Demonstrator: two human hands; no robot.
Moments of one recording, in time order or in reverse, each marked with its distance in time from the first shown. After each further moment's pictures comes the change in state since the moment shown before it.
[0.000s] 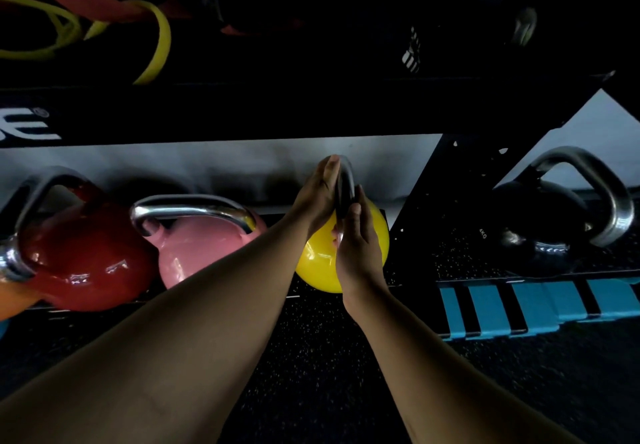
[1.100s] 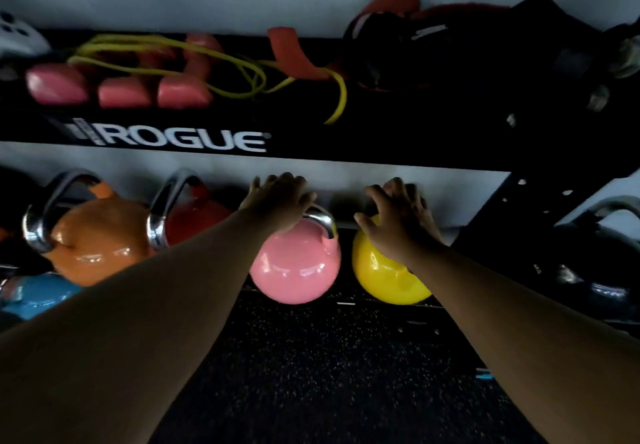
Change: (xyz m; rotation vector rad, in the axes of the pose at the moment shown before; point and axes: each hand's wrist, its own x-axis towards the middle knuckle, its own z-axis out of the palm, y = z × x) left_hand -0.079 0.033 -0.189 1.329 0.116 0.127; right_hand 0.001 -0.066 0.041 -1.368 -0.174 -0.649
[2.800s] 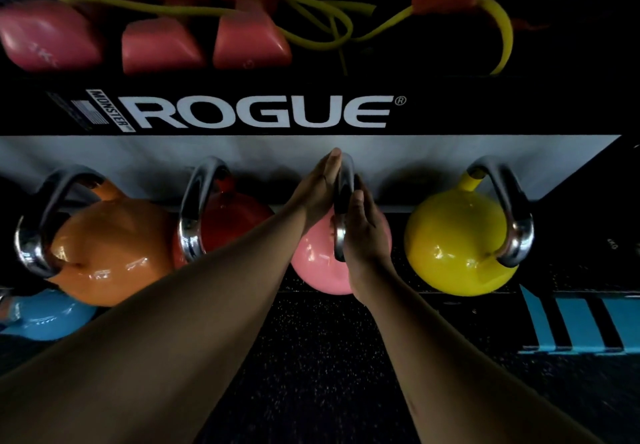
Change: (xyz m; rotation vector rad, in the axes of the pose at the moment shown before) left_hand 0.042 -0.058 0.057 -1.722 -0.229 -0.313; right_hand 0.023 -0.167 0.103 1.506 0.148 0.576
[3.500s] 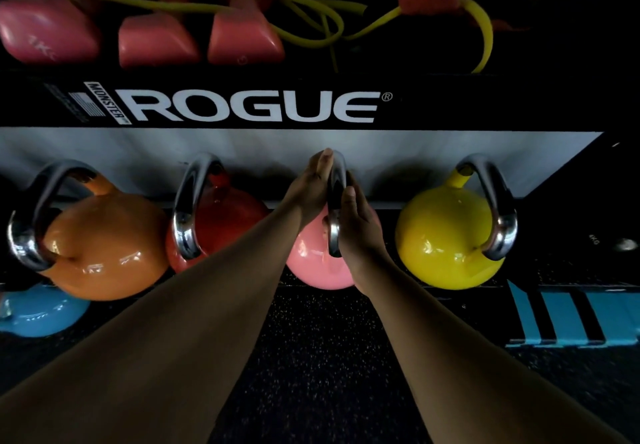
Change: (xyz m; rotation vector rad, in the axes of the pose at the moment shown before) left_hand 0.002 -0.010 -0.003 0.376 0.101 0.157; right_hand 0.002 -0.004 -0.010 -0.199 -0.085 -0.012
